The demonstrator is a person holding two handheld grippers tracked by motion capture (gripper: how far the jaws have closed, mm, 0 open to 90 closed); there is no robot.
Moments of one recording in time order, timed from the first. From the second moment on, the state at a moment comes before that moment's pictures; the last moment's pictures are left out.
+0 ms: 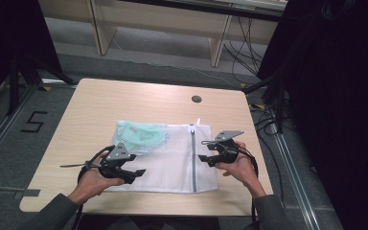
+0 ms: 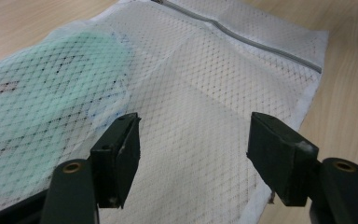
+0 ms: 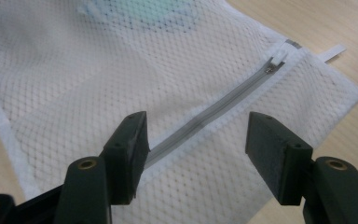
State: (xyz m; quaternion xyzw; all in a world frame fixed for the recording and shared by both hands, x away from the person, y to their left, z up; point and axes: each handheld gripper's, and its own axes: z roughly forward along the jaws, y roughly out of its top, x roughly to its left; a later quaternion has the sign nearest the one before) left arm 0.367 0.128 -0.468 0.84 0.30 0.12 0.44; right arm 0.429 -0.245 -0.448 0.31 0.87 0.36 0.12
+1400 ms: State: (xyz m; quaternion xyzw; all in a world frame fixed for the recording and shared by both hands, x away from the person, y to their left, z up) left arm 0.344 0.162 -0.466 0.83 0.32 0.14 0.43; right arm 0.337 -0.276 -0.470 0.34 0.87 0.34 0.11
